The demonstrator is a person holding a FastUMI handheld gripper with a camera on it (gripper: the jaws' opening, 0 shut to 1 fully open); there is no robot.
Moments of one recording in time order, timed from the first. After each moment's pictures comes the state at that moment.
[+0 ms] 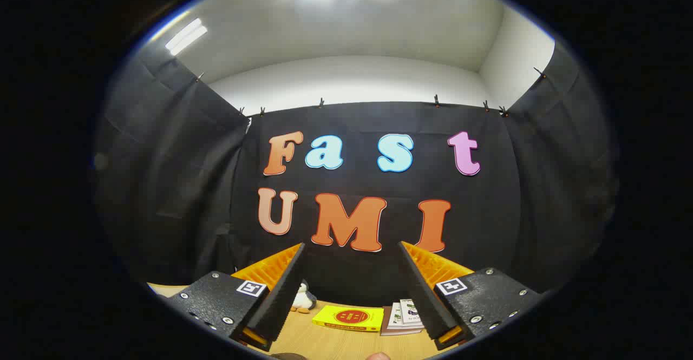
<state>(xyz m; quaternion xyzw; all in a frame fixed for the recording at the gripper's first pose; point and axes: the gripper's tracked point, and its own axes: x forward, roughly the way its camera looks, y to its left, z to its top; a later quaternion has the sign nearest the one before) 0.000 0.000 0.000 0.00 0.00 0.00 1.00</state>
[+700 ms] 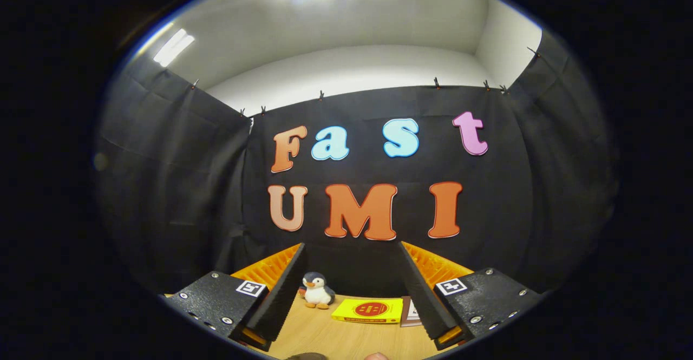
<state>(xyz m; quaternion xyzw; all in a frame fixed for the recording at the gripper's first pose) 0.002 0.019 -0.028 0.06 0.05 0.03 1.00</state>
